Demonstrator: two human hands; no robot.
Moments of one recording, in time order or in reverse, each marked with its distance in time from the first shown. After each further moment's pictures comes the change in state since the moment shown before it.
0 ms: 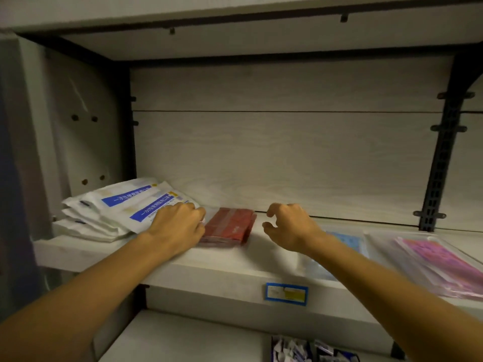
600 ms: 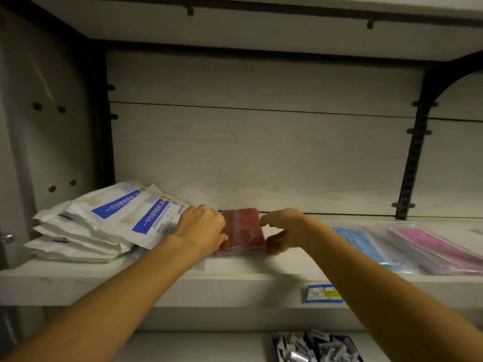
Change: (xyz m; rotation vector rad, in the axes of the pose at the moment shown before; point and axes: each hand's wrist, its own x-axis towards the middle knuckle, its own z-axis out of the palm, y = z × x) left_hand 0.035 -0.029 0.034 -0.014 0.001 0.262; right_hand 0.041 -0.067 0.021 1.033 -0.160 0.875
